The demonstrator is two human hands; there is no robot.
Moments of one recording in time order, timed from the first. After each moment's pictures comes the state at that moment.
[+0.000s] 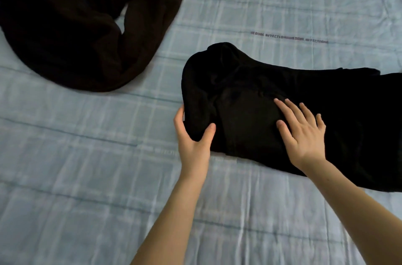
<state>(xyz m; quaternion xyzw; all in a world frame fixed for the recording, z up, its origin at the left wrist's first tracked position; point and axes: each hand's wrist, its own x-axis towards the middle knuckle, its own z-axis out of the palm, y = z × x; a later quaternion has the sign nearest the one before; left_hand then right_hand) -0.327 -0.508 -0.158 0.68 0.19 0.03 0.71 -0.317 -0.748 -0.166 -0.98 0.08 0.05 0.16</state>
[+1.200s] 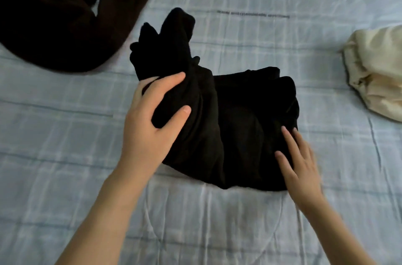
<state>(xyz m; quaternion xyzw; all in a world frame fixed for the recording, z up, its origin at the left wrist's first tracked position) -0.403 -0.501 -0.045 0.86 -0.10 0.10 0.48 -0.500 -0.789 -0.155 -0.92 0.18 0.05 0.34</state>
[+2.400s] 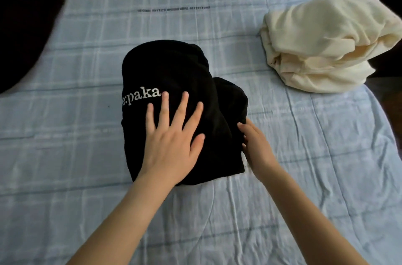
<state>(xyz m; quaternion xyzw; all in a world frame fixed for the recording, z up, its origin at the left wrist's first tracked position) -0.433 -0.670 -0.103 0.96 -0.27 -0.02 0.03 -0.489 -0.860 -0.122 -0.61 0.27 0.09 0.73</state>
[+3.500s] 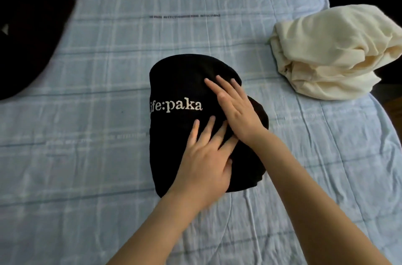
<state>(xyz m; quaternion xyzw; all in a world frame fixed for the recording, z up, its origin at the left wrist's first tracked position) -0.451 -0.670 -0.091 0.91 -0.35 -0.09 0.22 -0.406 -0.821 -0.093 -0.90 0.06 0.05 0.42</state>
